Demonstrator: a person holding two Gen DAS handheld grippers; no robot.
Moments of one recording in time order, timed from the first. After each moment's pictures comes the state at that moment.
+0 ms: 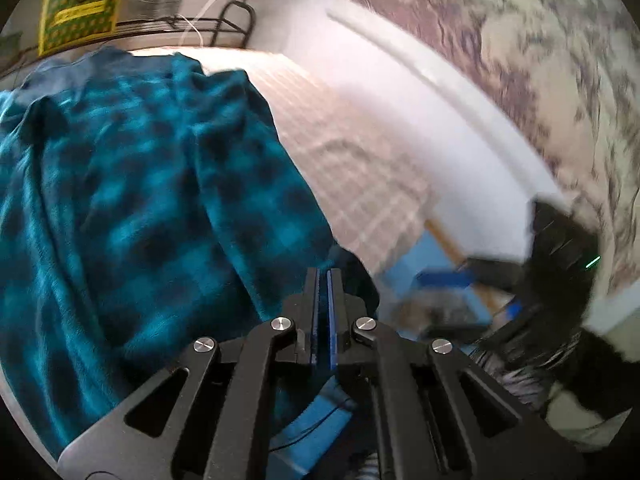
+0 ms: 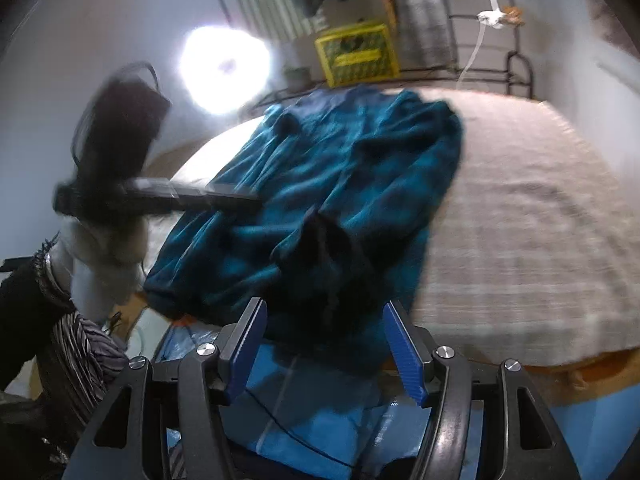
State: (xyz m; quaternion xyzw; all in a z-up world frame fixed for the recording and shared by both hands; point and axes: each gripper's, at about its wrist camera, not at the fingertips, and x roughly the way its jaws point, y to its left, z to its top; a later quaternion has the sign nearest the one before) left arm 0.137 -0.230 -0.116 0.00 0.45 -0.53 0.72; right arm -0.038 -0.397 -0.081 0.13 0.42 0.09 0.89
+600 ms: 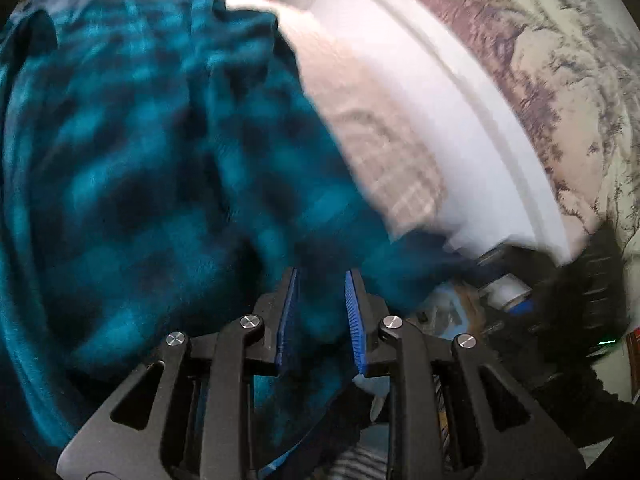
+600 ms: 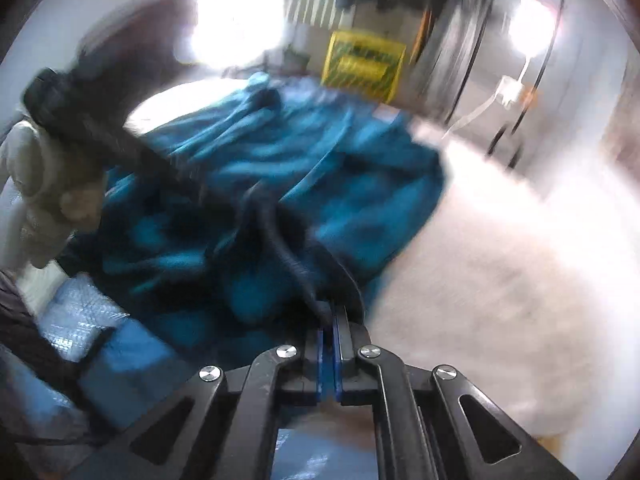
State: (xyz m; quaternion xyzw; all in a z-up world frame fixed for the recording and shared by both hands) left arm 0.165 -0.264 -0.178 -0.03 0.54 -0.51 0.66; right arm -0.016 -0.366 -0.080 -0.14 0.40 -0.02 0.90
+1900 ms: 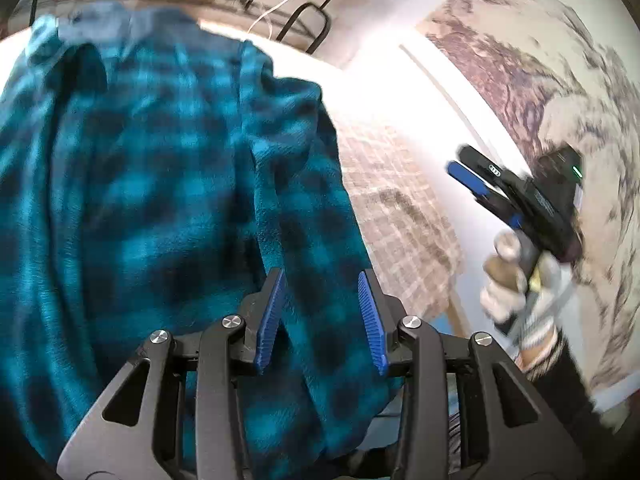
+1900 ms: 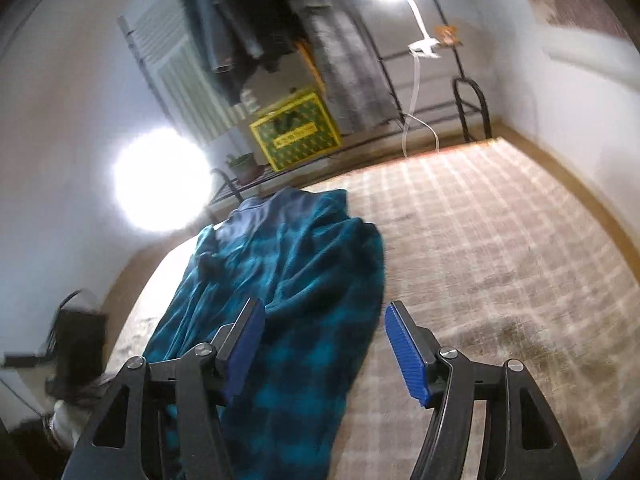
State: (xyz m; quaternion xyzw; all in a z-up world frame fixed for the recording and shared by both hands) left arm 0.194 -0.250 -0.139 -0.10 0.49 -0.45 0.74; right arm 0.089 -0.558 -0.040 0.23 0.32 0.01 0.92
